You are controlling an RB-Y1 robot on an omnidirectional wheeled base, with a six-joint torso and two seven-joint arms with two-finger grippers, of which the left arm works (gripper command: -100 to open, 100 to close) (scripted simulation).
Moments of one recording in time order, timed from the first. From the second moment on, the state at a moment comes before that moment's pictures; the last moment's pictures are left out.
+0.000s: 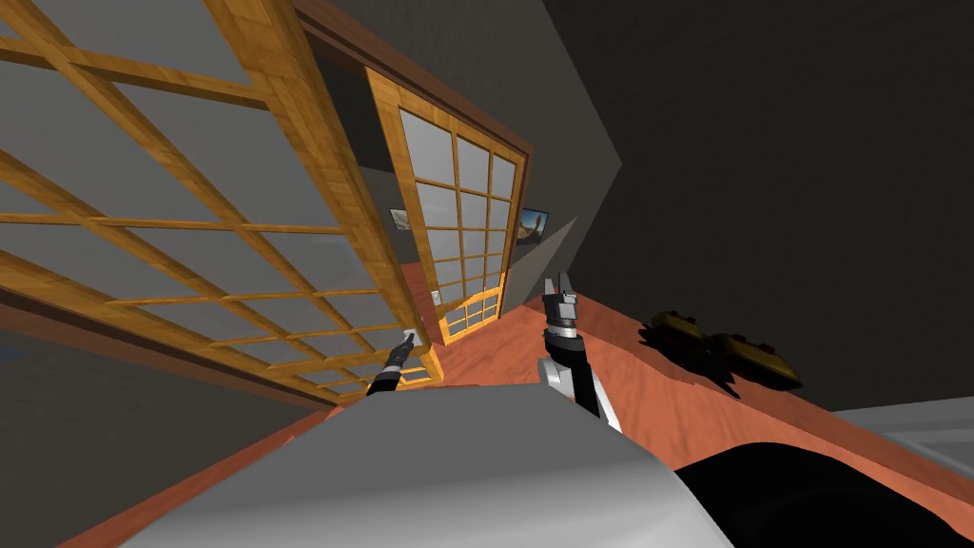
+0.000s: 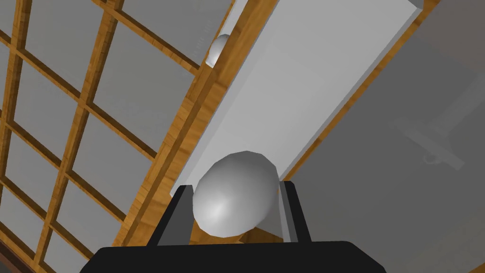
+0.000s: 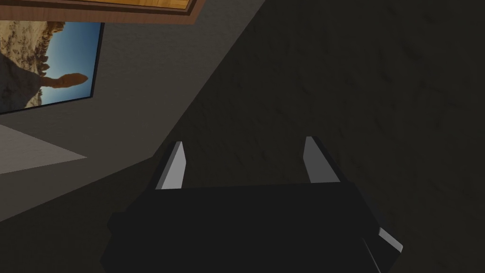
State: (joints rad) arm 0.01 0.24 0.16 -0.66 -0.02 -0.91 -0.72
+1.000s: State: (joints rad) arm 0.01 0.24 0.14 -0.66 0.06 -0.91 -0.48
